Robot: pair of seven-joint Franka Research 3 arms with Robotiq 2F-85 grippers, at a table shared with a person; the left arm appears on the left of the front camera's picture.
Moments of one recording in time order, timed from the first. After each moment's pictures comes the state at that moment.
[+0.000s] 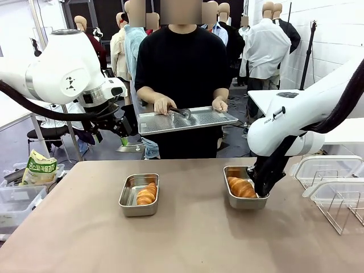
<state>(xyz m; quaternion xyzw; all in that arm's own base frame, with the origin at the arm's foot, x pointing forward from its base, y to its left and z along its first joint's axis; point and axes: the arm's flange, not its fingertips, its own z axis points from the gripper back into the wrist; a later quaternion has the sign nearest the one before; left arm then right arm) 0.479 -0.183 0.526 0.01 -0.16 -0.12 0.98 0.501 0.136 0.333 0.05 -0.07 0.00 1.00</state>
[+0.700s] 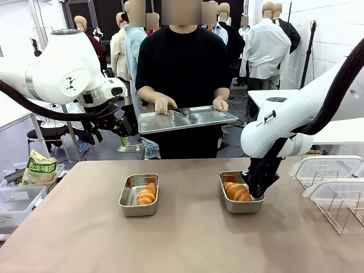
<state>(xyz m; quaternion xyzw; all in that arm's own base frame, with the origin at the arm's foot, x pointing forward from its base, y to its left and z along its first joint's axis) 0.479 -0.183 0.526 0.01 -0.16 -0.12 0.98 0.515 0.150 0.317 0.04 -0.04 0.02 1.00</state>
